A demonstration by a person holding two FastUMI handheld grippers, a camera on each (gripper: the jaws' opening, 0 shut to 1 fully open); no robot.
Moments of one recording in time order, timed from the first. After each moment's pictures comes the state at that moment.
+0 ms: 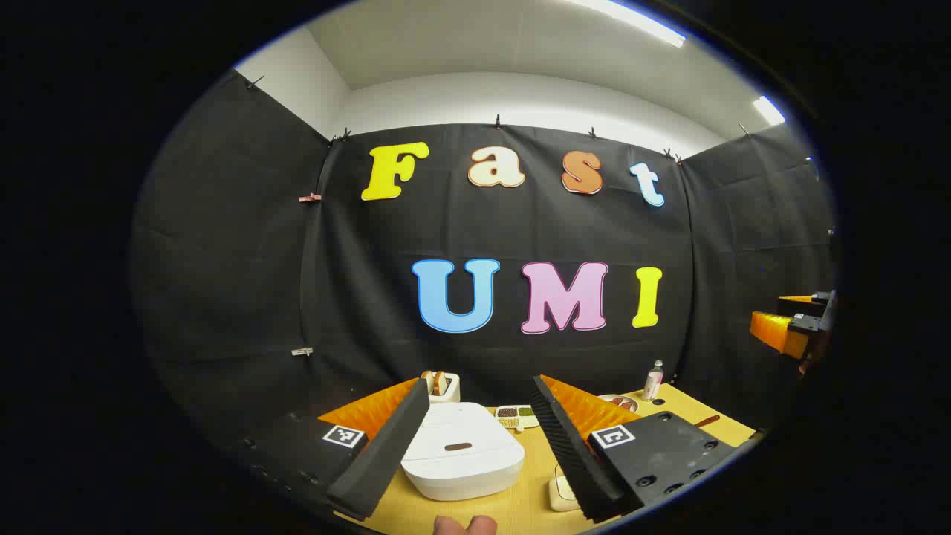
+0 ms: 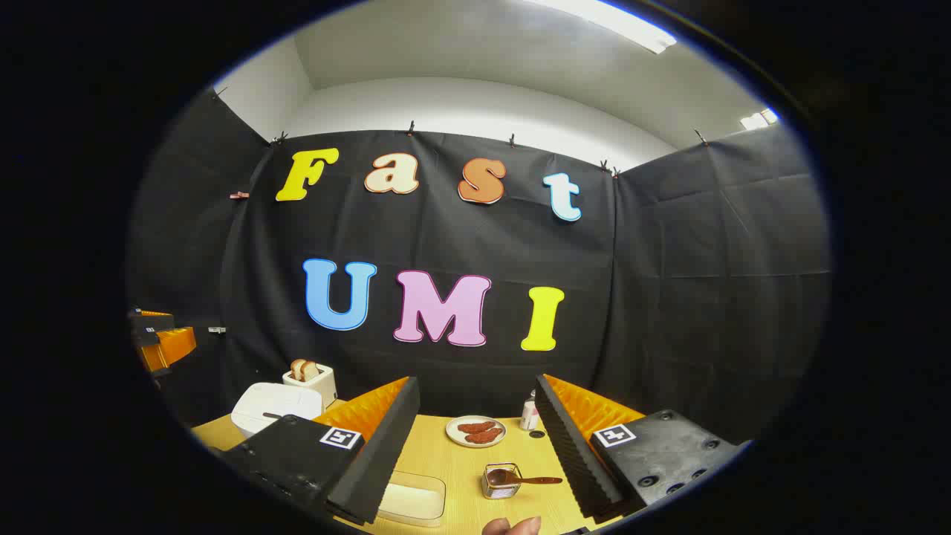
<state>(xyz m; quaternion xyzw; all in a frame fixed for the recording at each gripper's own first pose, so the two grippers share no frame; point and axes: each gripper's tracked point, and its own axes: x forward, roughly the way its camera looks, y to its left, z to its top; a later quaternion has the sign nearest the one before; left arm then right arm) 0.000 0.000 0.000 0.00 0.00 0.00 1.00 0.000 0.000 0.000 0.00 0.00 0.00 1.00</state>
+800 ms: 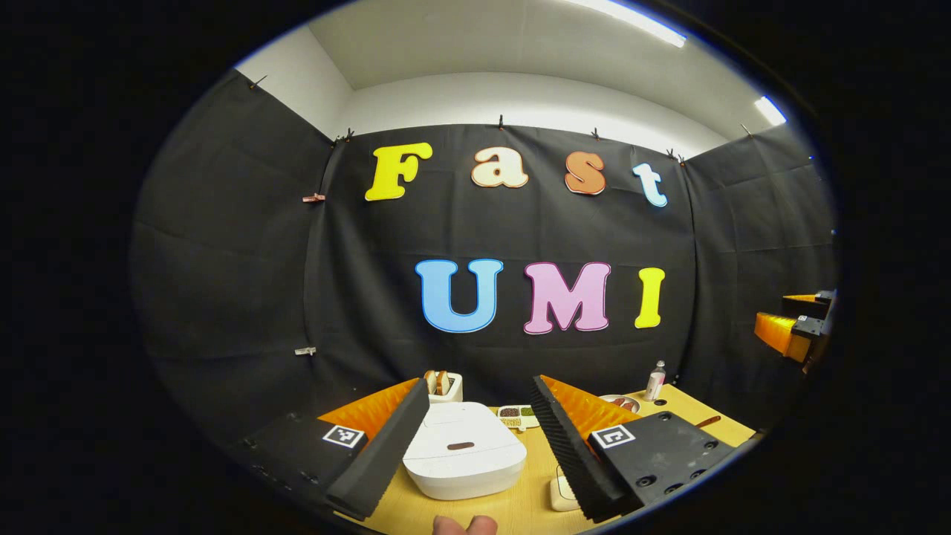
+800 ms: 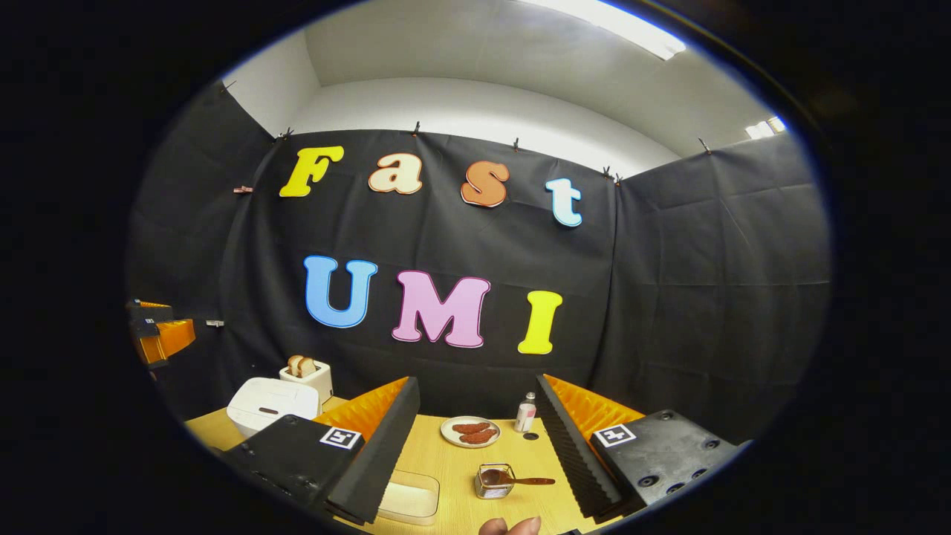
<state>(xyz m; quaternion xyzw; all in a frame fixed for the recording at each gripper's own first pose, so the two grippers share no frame) -0.003 0.004 0.000 0.00 0.00 0.01 1.00 -0.008 -0.001 0.005 -0.02 -0.01 0.00 1.00</state>
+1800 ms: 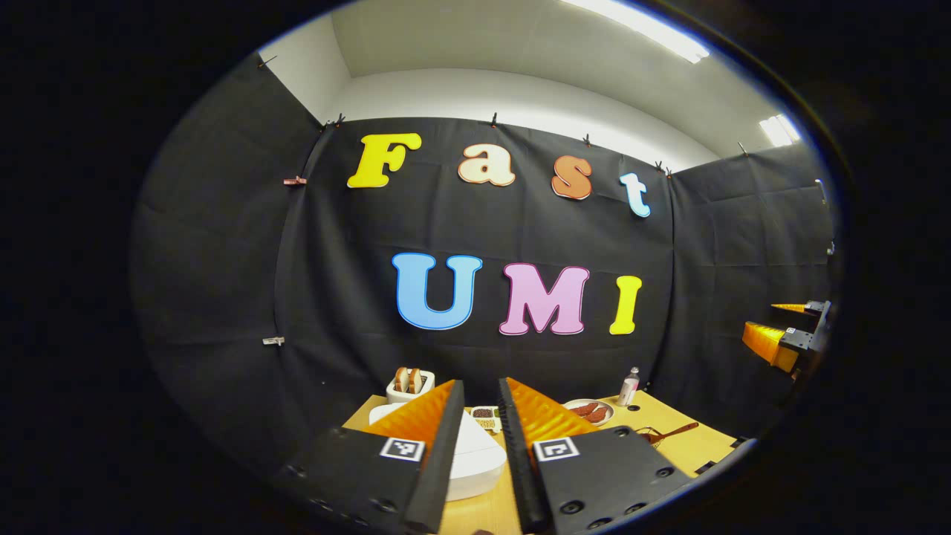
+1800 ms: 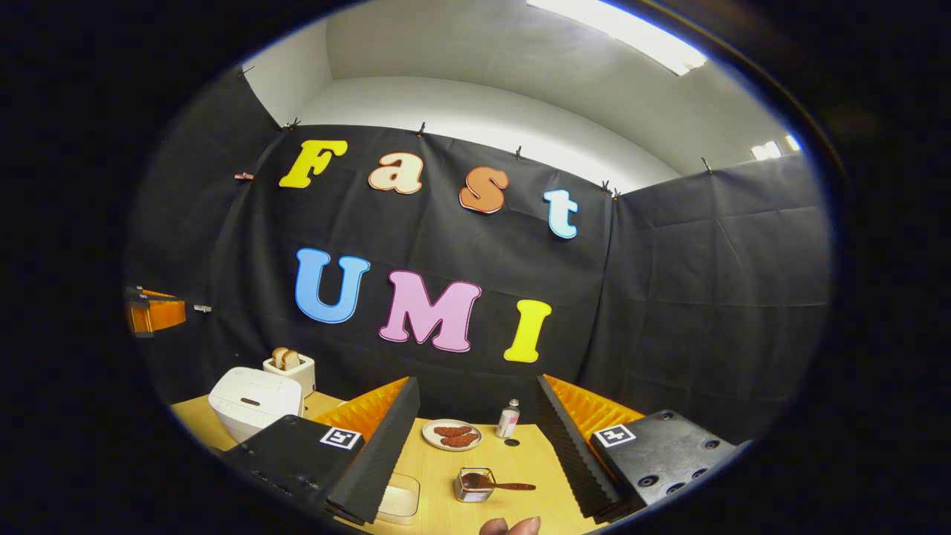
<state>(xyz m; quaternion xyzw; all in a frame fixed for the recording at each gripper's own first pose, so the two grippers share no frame) 0.020 0.004 -0.010 -0.04 0.01 -0.06 1.00 -0.006 -0.005 0.005 -0.06 -0.01 -0.02 1.00</state>
